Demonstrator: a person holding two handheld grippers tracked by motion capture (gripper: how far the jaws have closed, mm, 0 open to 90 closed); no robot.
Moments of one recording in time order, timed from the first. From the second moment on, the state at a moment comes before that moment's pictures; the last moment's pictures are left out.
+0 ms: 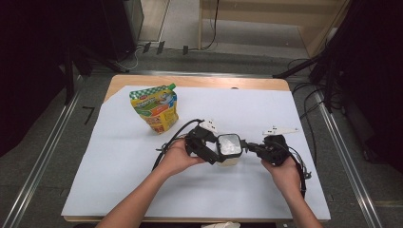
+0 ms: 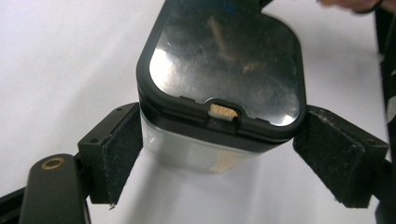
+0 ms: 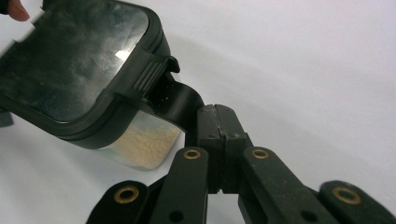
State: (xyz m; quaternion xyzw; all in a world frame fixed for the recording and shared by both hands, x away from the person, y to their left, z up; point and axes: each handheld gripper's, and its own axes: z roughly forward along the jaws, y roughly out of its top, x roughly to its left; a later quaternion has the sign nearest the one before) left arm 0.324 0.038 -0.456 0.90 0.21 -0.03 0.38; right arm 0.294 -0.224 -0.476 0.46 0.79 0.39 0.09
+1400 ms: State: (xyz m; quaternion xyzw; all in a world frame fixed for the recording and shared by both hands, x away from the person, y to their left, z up) left arm 0.325 0.010 -0.398 0.91 0.16 -0.07 0.37; right arm 0.293 -0.224 -0.475 0.45 0.79 0.40 0.09
